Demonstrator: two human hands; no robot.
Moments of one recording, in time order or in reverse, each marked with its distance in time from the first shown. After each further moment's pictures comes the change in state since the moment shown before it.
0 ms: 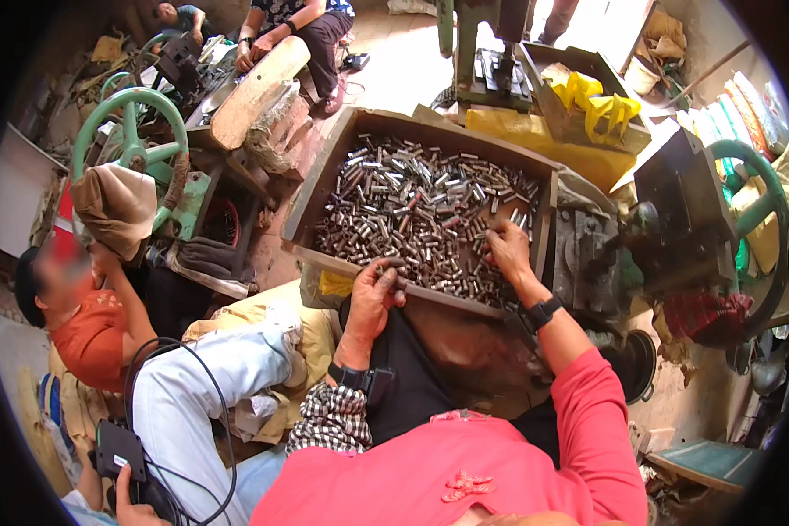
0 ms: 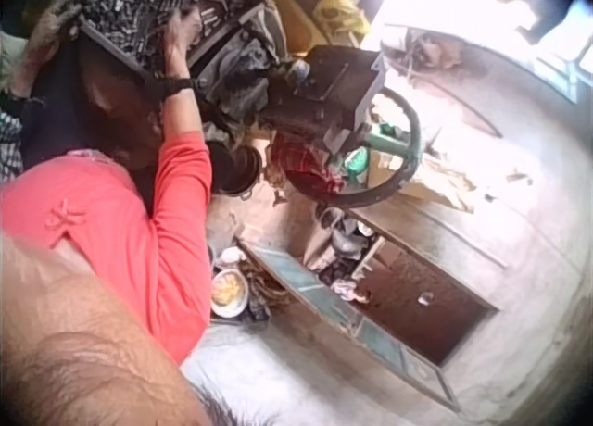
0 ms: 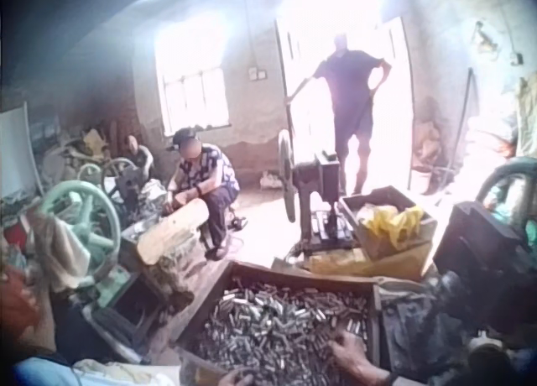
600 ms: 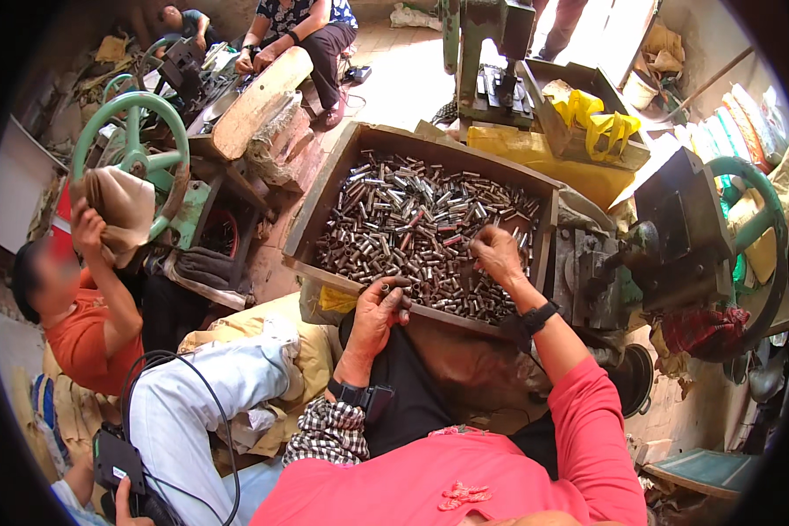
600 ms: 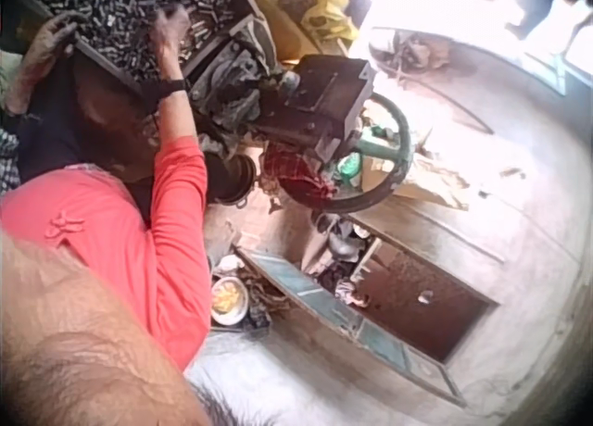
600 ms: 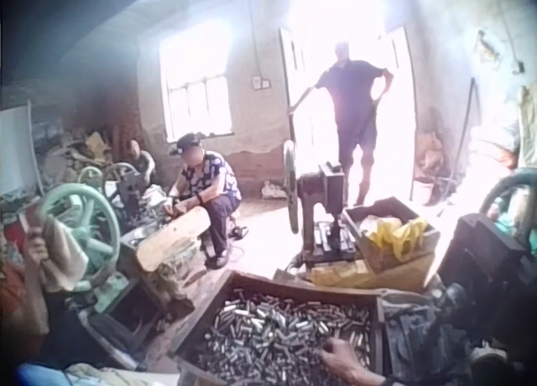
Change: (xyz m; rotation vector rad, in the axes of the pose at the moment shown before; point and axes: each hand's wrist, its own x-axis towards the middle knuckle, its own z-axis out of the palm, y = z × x) left_hand -0.001 0.000 0.001 0.049 -0.022 -0.038; right_hand 0.013 -0.028 0.012 -0.041 -0.024 -0.132
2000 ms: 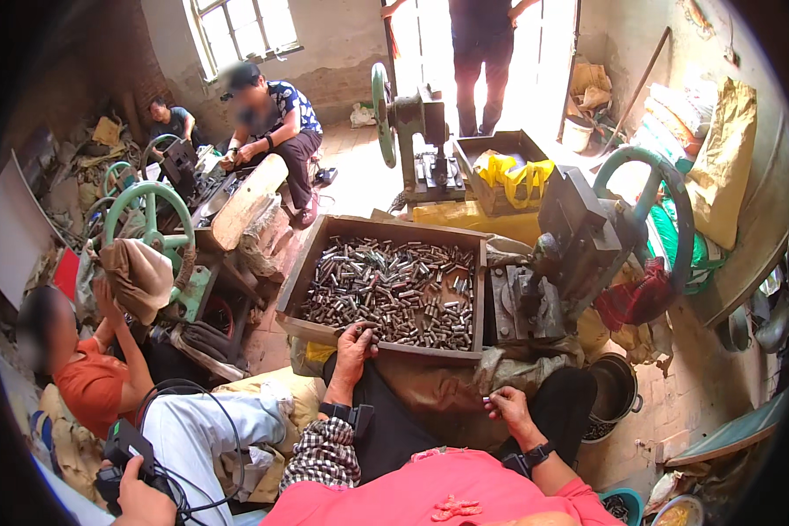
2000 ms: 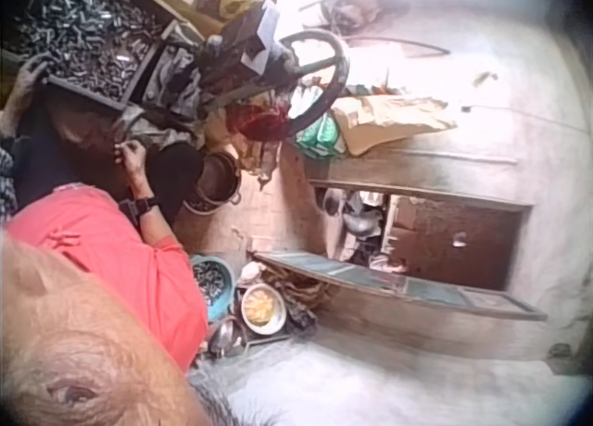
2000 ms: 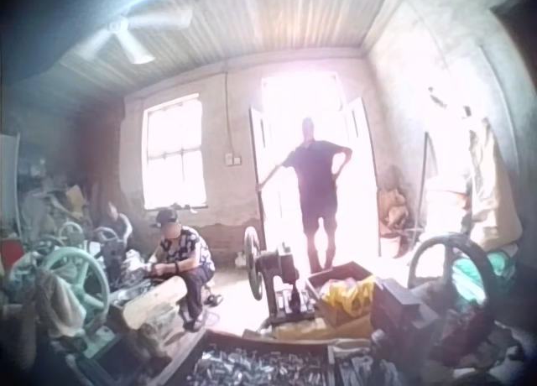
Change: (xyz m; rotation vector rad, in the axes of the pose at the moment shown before) left_hand -0.007 -0.009 0.006 0.167 -0.060 0.089; right_hand -0.269 0.095 -0.073 0.551 0.067 0.390
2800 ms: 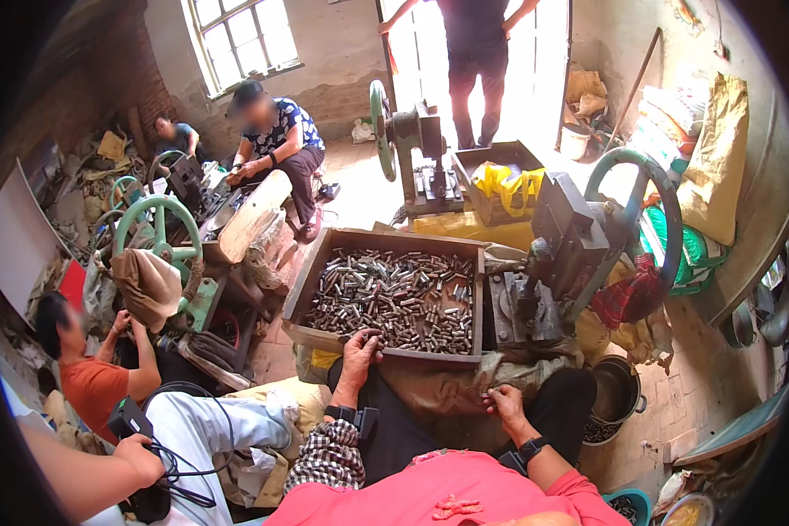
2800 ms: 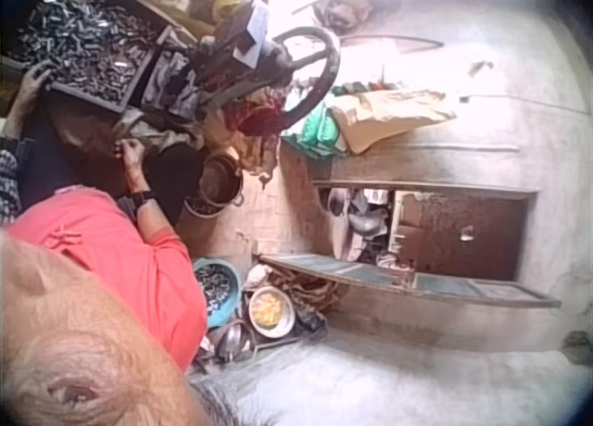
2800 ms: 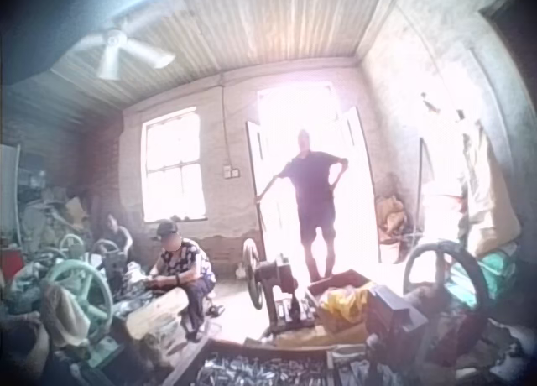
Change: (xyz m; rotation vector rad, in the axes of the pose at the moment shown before) left_hand -0.001 -0.003 0.003 0.103 -0.014 0.007; right_hand 0.017 0.013 0.005 -0.009 0.084 0.040
